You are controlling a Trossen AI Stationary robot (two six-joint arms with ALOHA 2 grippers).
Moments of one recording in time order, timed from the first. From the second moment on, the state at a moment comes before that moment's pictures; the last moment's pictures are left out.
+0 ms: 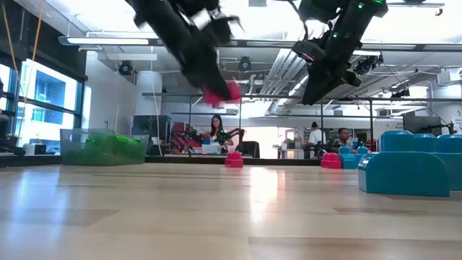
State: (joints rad) left arm 0.09 1.62 1.15 -0.37 -0.04 0.02; right arm -0.24 1.34 1.02 -0.72 0.21 0.62
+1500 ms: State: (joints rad) left arm -0.89 1.35 1.14 -1.05 0.15 -1.54; right arm -0.29 1.34 1.02 -0.60 0.14 0.46
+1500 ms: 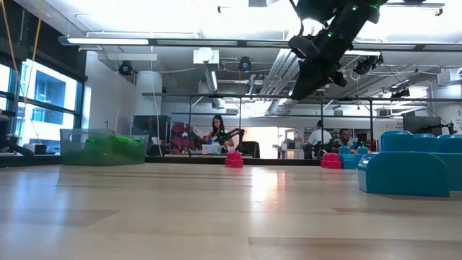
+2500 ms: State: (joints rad) left arm 0.53 2.06 1.64 -0.63 0.02 -0.11; right arm -0.16 1.26 1.02 -0.50 0.12 0.82
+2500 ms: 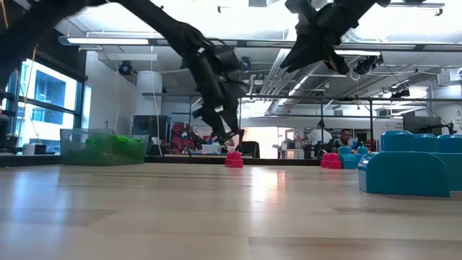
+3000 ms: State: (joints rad) left arm 0.57 2.33 1.98 -0.86 -0.04 -0.04; right arm -0.12 1.26 1.02 -0.47 0.24 0.92
